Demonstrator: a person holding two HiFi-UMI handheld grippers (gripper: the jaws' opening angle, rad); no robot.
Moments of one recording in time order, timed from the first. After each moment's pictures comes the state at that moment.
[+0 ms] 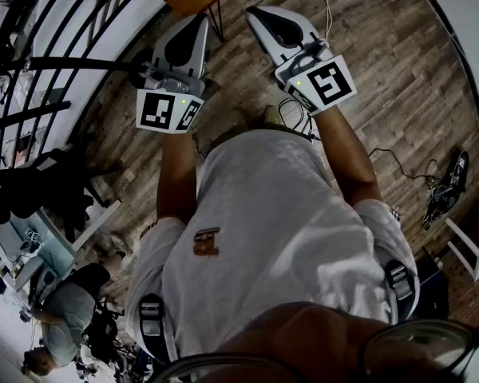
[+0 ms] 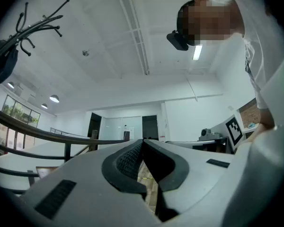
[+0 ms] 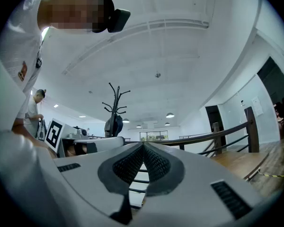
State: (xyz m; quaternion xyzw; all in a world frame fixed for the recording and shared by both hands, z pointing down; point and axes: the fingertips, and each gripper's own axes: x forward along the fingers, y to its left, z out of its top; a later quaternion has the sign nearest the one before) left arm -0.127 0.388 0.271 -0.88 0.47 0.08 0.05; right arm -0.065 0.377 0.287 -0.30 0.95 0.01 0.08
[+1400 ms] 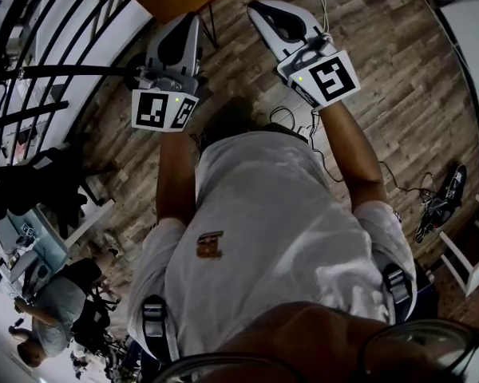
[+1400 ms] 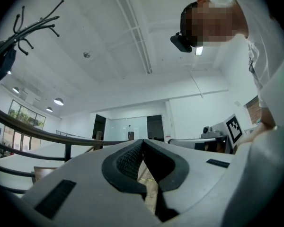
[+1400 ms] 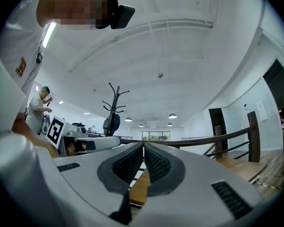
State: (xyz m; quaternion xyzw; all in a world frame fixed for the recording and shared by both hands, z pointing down) left arm -0.054 0.321 0.279 -0.86 0.50 0.08 0.05; right arm 0.024 0.304 0.292 -0.28 0.96 0.03 0.06
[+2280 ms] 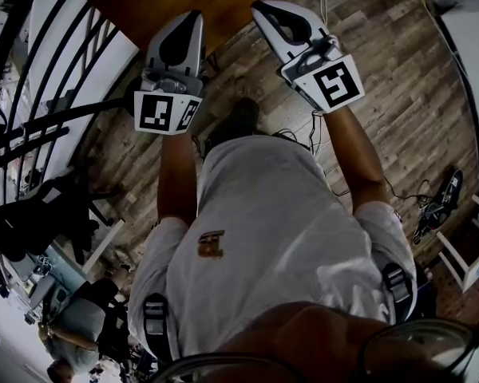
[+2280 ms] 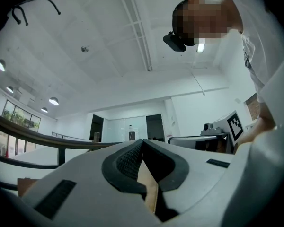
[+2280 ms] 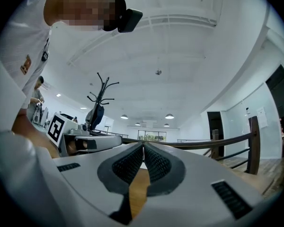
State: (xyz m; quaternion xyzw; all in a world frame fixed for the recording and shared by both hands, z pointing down) left arm -0.101 0.080 0.292 -0.87 0.48 0.08 0.07; right arm -0.026 0.069 0.300 -0.30 0.95 0.06 0.06
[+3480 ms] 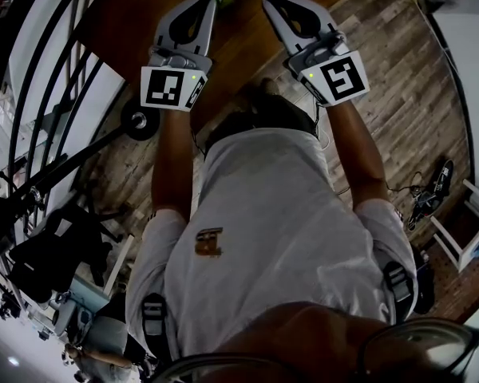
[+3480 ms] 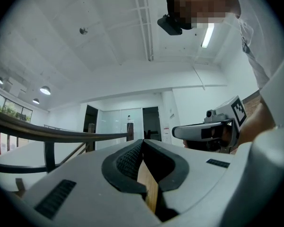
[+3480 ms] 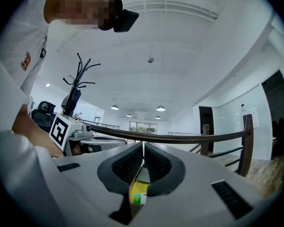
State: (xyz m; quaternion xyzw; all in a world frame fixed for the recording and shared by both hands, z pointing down) left arm -0.162 -0.172 0.330 -0.89 0.45 0.04 0.04; right arm -0.090 -0.164 0.313 -0.35 0.94 0.06 0.02
